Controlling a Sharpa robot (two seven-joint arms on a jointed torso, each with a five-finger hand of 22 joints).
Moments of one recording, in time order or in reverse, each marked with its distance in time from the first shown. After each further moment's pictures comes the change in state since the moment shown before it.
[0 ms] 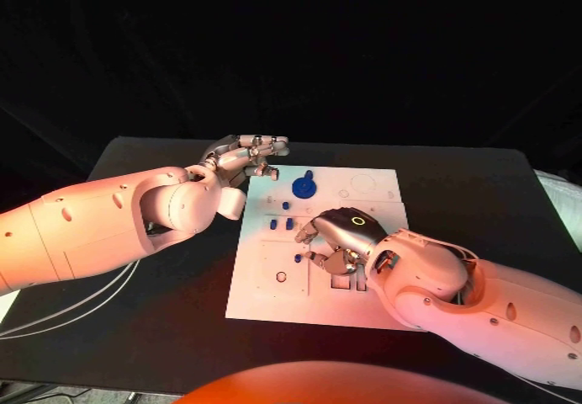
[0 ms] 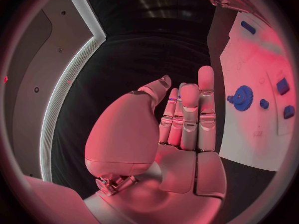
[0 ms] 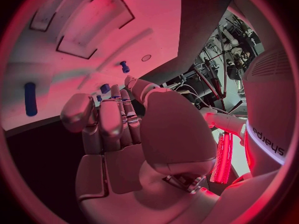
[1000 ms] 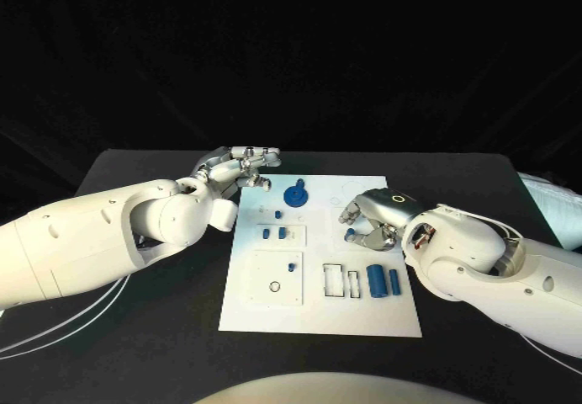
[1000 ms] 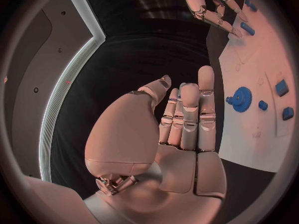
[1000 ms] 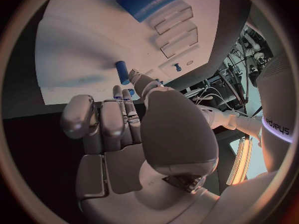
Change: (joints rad) left arm 0.000 -0.001 0.000 0.005 -0.005 0.000 -0.007; left_hand 0.000 0.000 -0.003 -0.003 0.000 -0.004 0.004 0.000 0.000 -0.004 0.004 0.000 -0.001 -0.003 0.003 0.000 -0.005 0.000 0.000 0.000 0.000 -0.001; right arm 0.056 -0.126 0.049 -0.062 0.021 0.072 -0.061; right_hand 0.010 -0.014 -0.136 0.002 -0.016 0.012 -0.041 0.000 -0.002 -0.022 -0.040 0.037 0.000 0.000 -0.019 0.009 -0.002 0.000 0.036 -0.022 0.015 0.026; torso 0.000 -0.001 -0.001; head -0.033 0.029
